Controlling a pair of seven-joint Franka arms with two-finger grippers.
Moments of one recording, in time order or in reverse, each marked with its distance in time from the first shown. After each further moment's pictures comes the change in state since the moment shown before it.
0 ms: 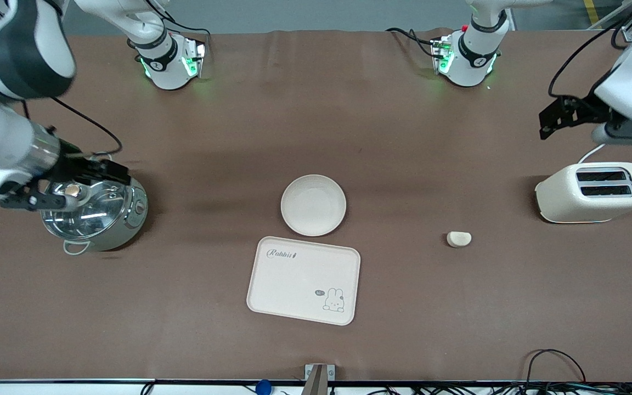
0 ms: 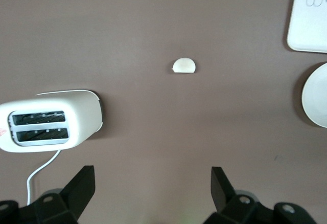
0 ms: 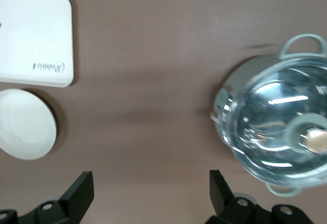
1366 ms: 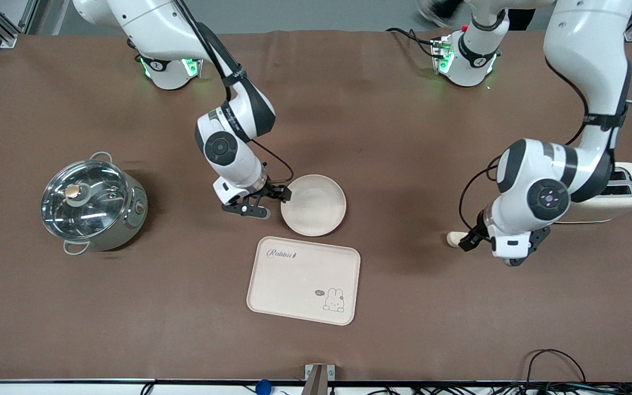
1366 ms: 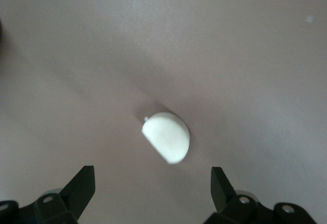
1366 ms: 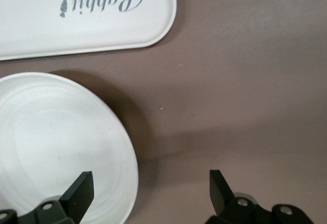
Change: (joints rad) left arm -0.075 0.518 -0.004 -0.151 0.116 0.593 -1.015; right arm 0.495 0.333 0.005 -0.279 0.086 0.752 0.500
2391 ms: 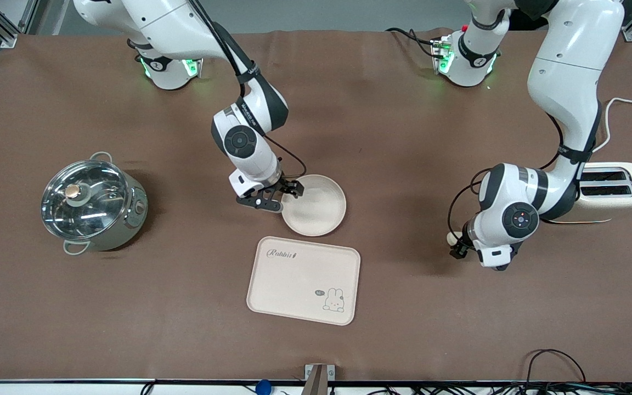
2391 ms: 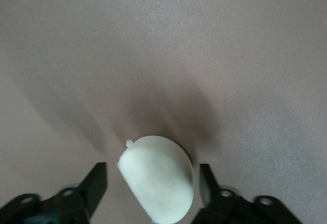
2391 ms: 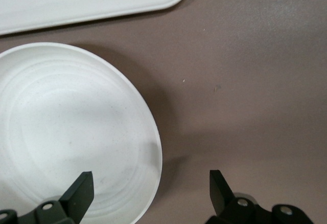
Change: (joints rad) left arm 0.011 0.144 0.000 -0.002 0.003 0.119 -0.124; right arm 0.055 0.014 -0.003 0.004 0.004 0.014 0.090
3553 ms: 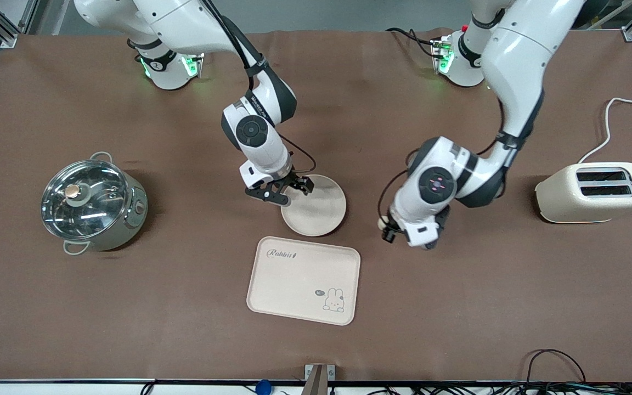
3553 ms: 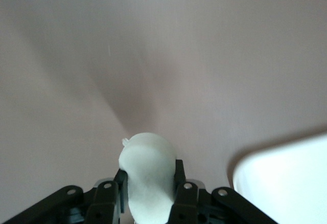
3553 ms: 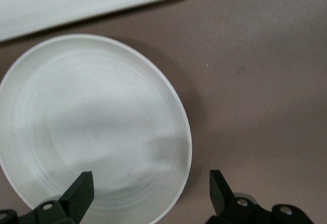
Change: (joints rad) left arm -0.185 -0.018 -0.196 0.096 0.000 -0.009 -0.528; right arm 0.048 0.008 -0.013 0.001 -0.013 0.076 0.105
